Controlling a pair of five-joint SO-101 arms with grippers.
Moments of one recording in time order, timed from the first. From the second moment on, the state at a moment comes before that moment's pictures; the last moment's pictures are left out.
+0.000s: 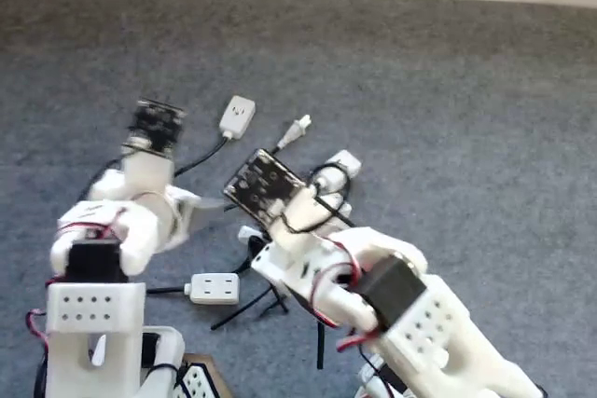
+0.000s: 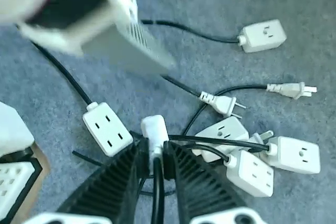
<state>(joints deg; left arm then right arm) -8.3 -61.0 53.2 62.6 -11.3 -50.9 -52.0 37.8 67.7 11.6</state>
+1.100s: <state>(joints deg) -51.7 11.1 3.6 52.3 -14.5 -55.3 -13.9 16.9 80.2 -45.1</state>
